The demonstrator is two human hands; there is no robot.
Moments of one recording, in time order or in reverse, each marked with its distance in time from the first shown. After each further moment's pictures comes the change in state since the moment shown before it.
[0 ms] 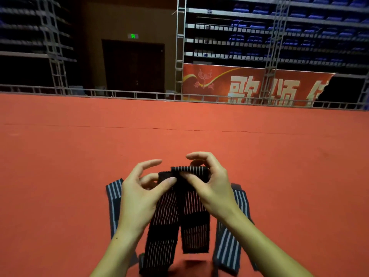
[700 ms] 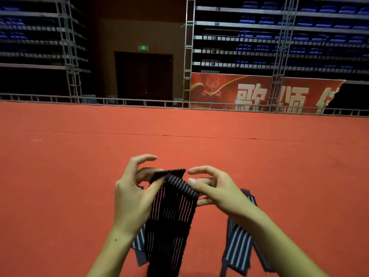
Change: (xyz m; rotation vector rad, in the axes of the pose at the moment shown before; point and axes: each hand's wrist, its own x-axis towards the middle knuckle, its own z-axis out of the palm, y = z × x) left_hand -0.017 0.031 -0.053 0.201 0.109 0.311; right_hand -0.011 -0.046 0.004 0.273 -0.368 0.435
